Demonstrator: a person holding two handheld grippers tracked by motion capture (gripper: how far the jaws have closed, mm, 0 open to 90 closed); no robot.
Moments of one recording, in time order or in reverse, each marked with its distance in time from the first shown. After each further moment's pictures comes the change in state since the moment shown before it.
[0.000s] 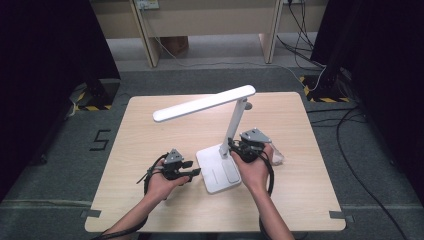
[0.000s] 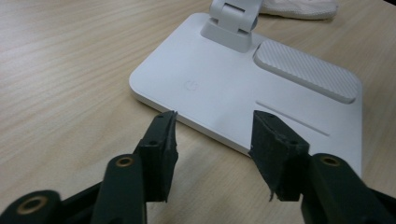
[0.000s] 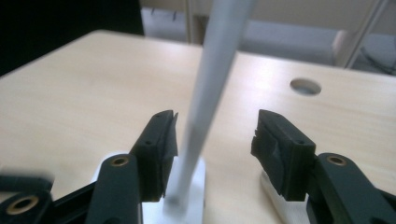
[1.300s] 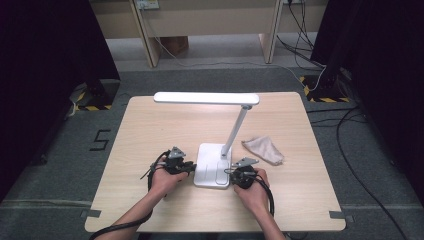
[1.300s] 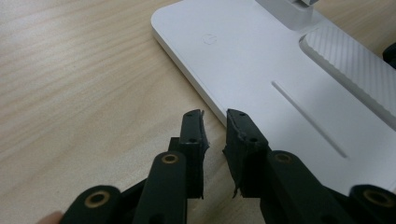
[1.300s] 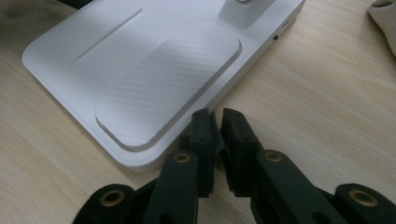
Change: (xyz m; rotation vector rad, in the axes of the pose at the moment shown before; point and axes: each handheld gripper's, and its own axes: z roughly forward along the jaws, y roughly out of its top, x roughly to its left) left arm 0.014 -0.002 0.016 0.087 0.071 -0.035; right arm 0.020 -0.075 0.010 0.347 0.121 -0.096
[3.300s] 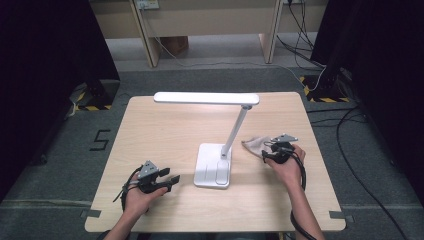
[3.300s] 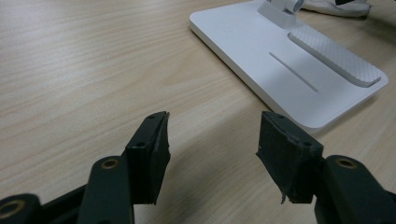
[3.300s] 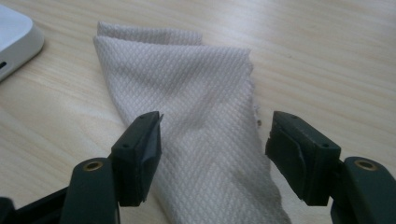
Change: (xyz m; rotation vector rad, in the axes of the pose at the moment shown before) left arm 0.014 -0.056 -0.063 -0.162 0.025 -0.033; right arm -0.136 0.003 -0.003 -0.071 -0.224 0.090
